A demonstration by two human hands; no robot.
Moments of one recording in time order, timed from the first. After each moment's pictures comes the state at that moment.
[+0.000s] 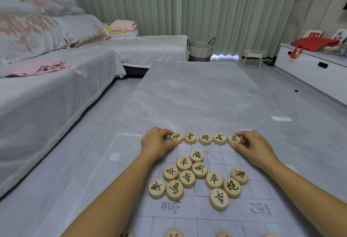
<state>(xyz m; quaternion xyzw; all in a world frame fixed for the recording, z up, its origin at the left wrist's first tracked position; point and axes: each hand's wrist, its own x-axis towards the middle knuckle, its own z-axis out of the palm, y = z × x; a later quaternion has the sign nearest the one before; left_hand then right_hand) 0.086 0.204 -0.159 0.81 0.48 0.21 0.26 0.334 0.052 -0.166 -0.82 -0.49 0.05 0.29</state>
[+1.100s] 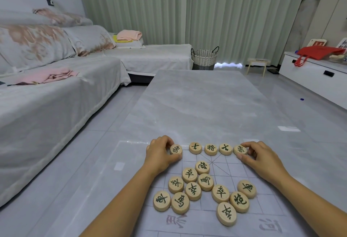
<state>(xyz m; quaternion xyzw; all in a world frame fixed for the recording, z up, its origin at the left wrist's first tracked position) 0.077 0.203 -0.160 0.81 0.45 0.24 0.29 0.336 0.053 -0.169 -0.81 -0.50 0.04 0.30</state>
